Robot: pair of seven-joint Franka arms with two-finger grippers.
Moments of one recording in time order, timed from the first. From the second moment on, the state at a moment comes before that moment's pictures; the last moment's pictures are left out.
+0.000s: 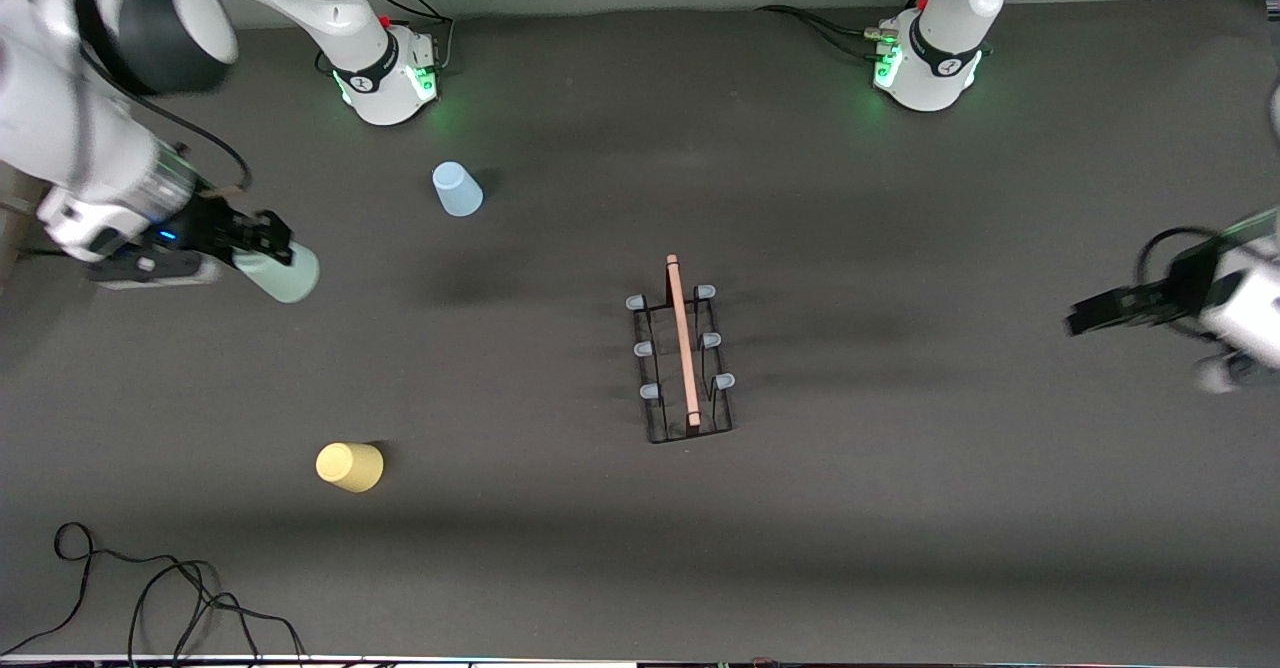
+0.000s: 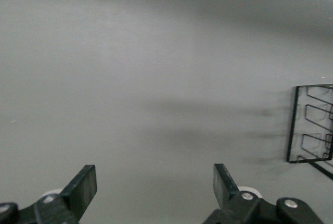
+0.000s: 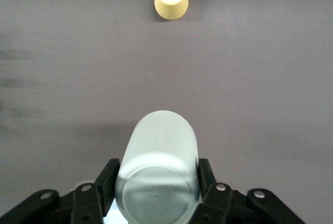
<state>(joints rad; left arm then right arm) 0.02 0.18 0.01 -1.51 -0.08 1.65 -0.10 0.11 -0.14 -0.04 -1.98 0.01 1.82 0.09</state>
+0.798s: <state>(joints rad) 0.08 -0.22 0.00 -1.97 0.00 1.74 -0.01 0.58 0.28 -0.01 -1.49 0.08 1.76 1.24</state>
